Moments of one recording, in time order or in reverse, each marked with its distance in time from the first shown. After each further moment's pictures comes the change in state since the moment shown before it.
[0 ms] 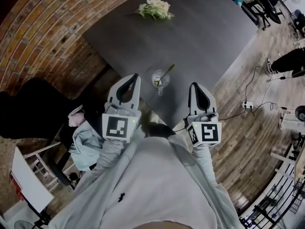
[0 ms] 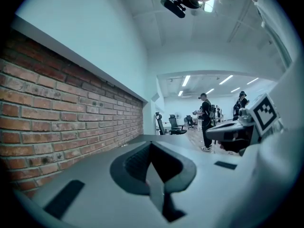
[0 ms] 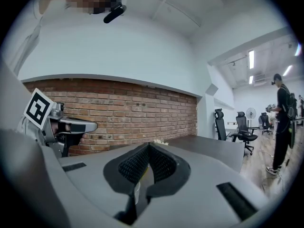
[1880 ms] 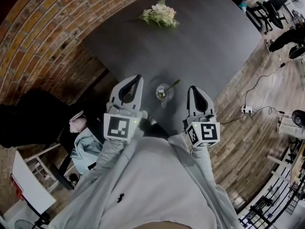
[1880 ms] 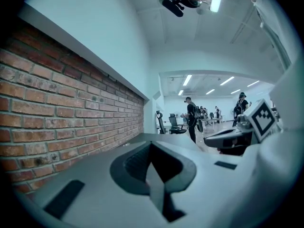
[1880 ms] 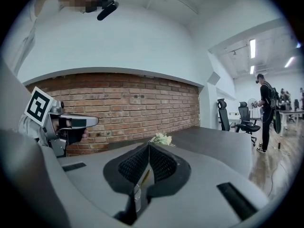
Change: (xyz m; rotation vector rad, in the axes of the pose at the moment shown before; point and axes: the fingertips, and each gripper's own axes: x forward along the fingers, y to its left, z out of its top) left arm 0.047 0.046 -0.001 -0.012 0.014 -0.026; right arm 0.067 -0.001 -0.015 0.060 0.087 0.020
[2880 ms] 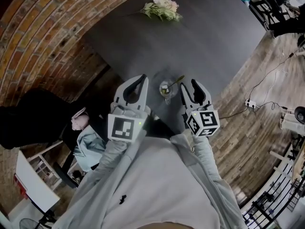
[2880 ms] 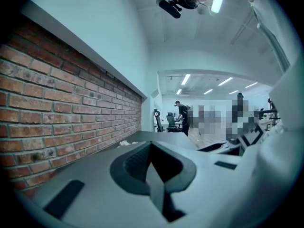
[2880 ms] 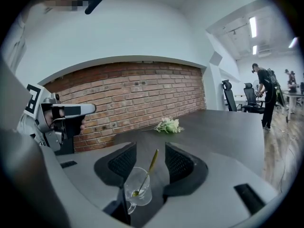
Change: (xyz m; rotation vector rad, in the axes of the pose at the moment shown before) left arm -0.002 -0.009 -0.014 -0.028 0.033 -0.028; right arm 0.030 0.012 -0.058 0.107 0.134 0.088
